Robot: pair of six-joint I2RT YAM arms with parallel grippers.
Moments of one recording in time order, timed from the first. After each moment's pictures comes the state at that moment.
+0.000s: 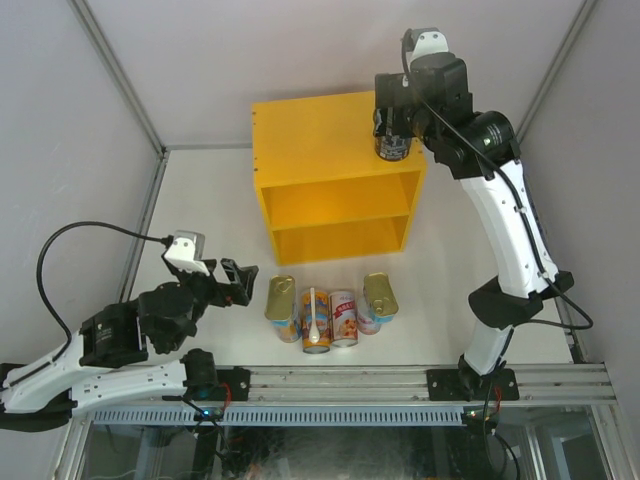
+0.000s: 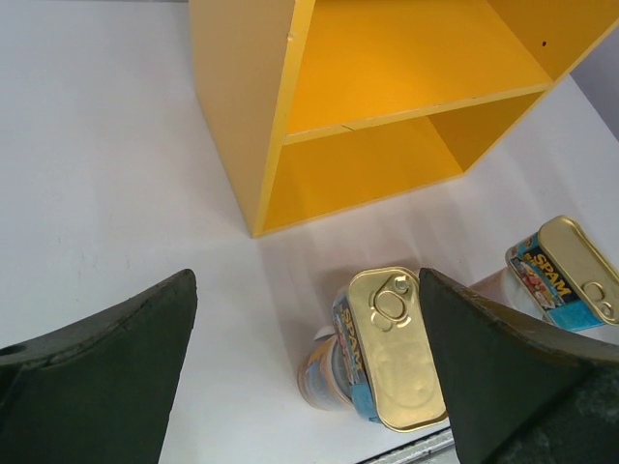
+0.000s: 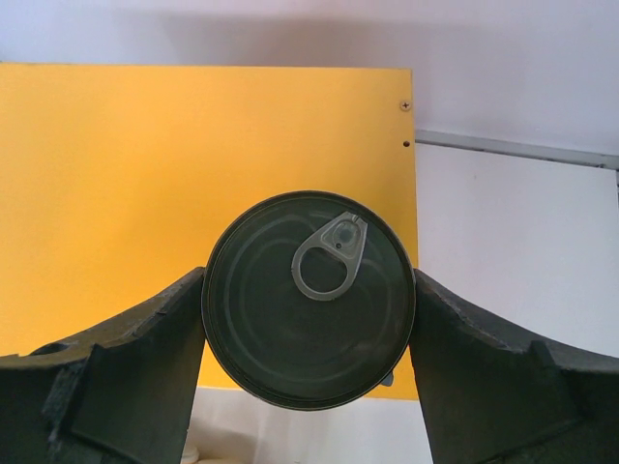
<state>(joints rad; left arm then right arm) -1.25 0.51 0.96 -0.83 -0.87 -0.55 0.56 1.78 2.51 -1.14 0.37 0.18</state>
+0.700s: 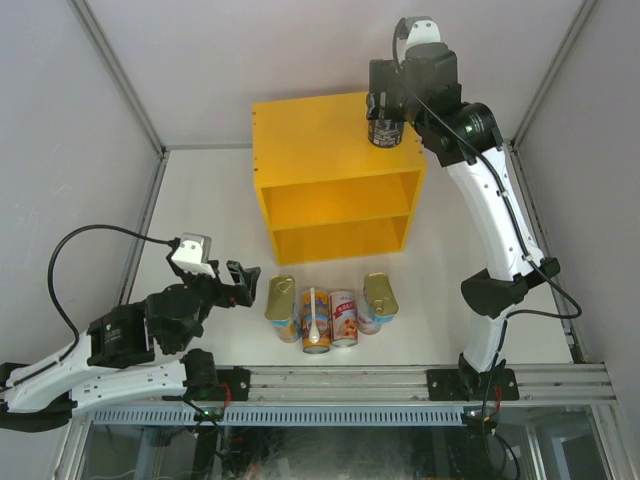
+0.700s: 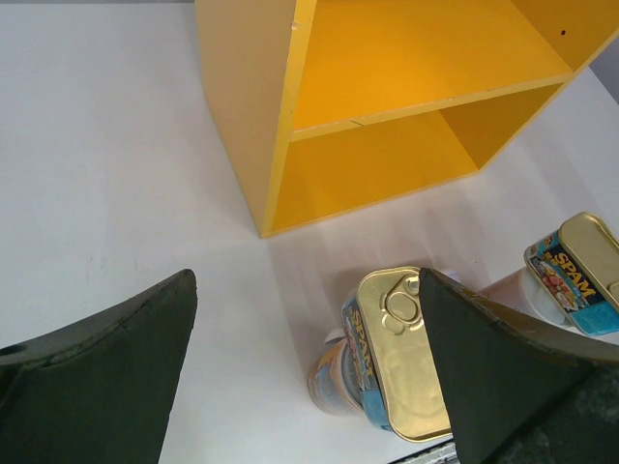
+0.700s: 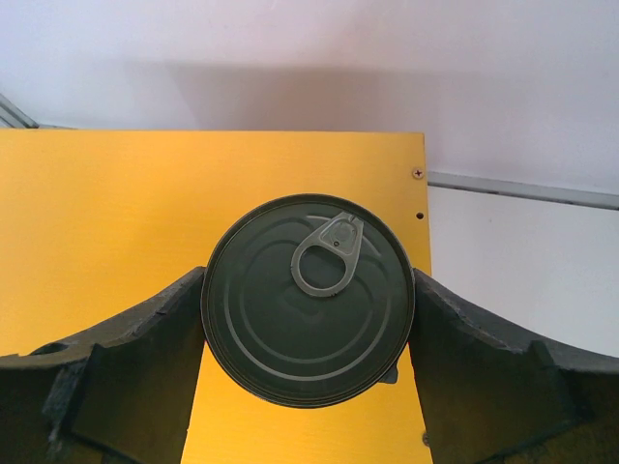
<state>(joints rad) -1.25 0.51 0.90 -0.78 -0.89 -0.52 0.51 1.87 2.51 -0.97 0.31 0.16</state>
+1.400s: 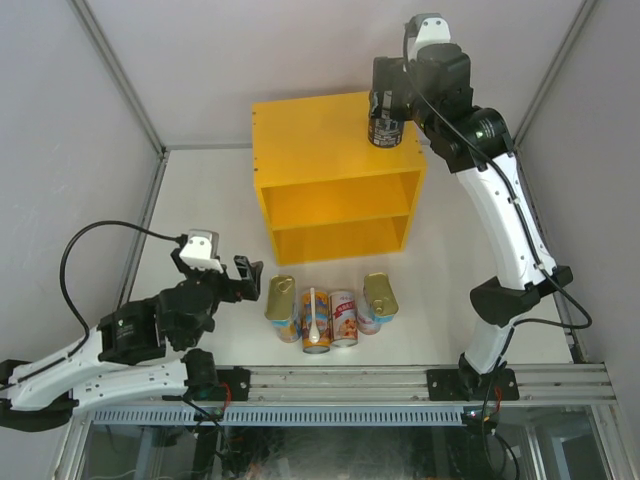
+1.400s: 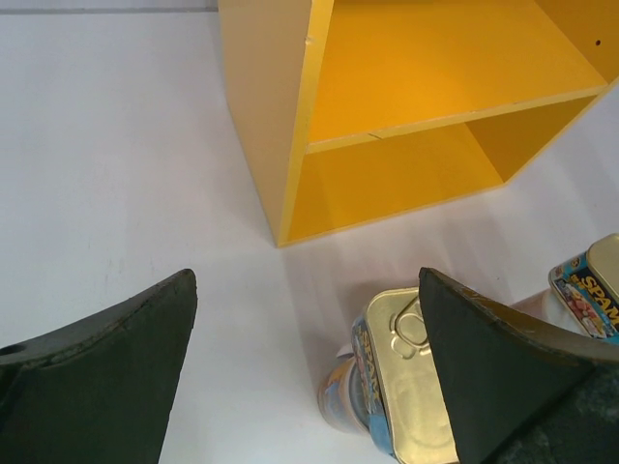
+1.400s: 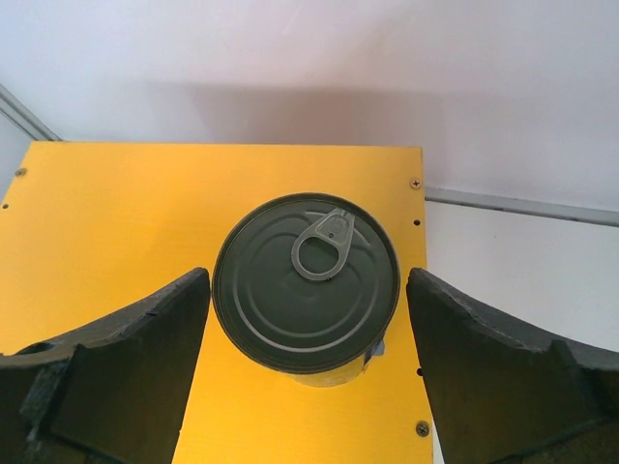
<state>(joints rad) -1.24 0.56 0.90 -0.75 -0.94 -0.51 0.50 1.80 2.43 -0.91 0.28 0.15</state>
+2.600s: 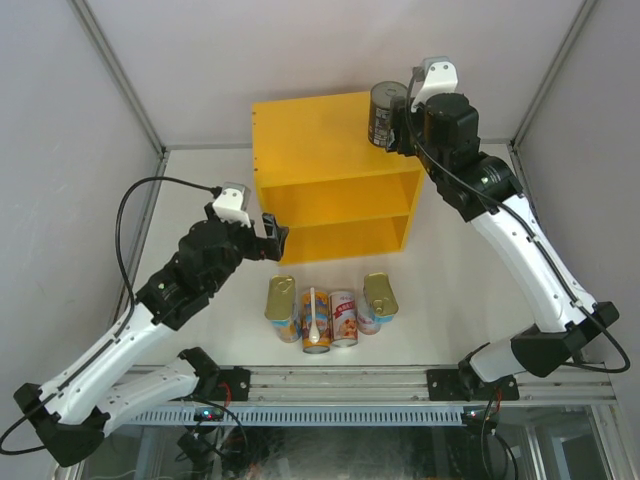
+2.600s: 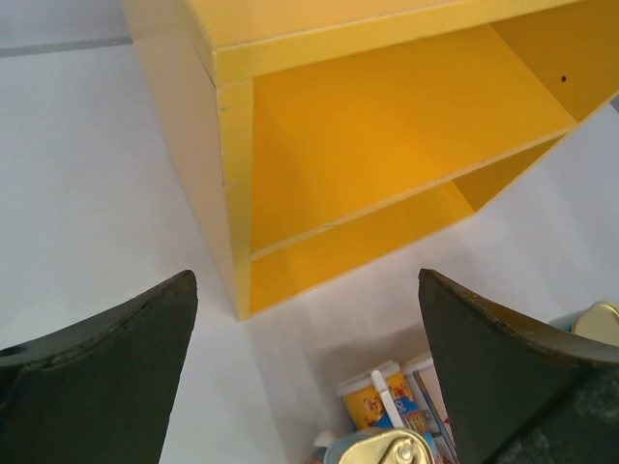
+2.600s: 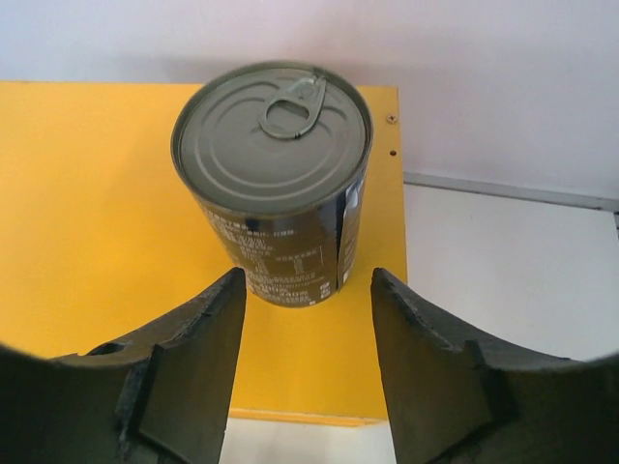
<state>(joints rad) -0.73 0.82 0.92 -0.37 -0.33 -0.27 0.55 1.44 1.81 -0.61 0.36 0.11</state>
